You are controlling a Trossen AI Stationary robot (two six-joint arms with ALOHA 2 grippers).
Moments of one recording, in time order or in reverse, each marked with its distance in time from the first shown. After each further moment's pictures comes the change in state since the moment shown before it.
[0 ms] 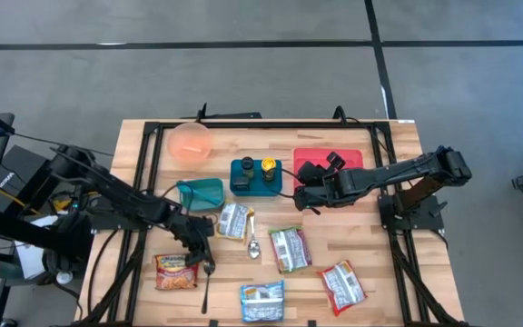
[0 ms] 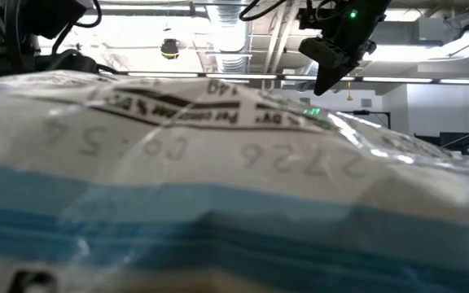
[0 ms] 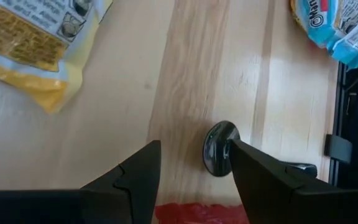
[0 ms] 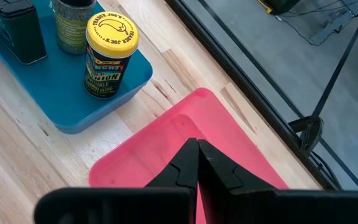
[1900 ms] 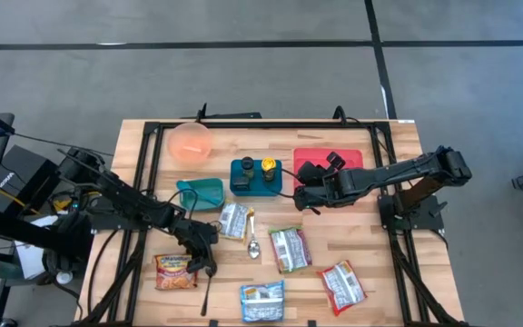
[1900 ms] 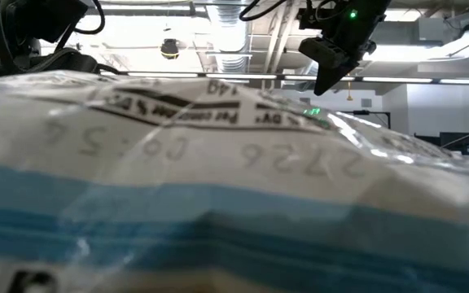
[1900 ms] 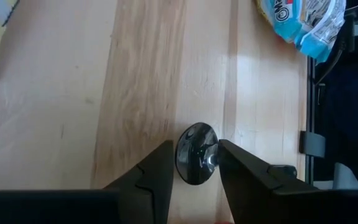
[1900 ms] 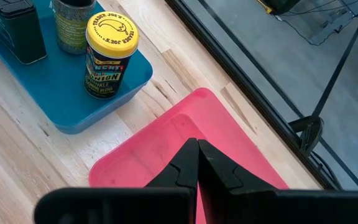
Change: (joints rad) left arm -0.029 0.111 0.000 0.185 0.071 0.000; right arm 0.000 0.000 0.000 0.000 0.000 0.000
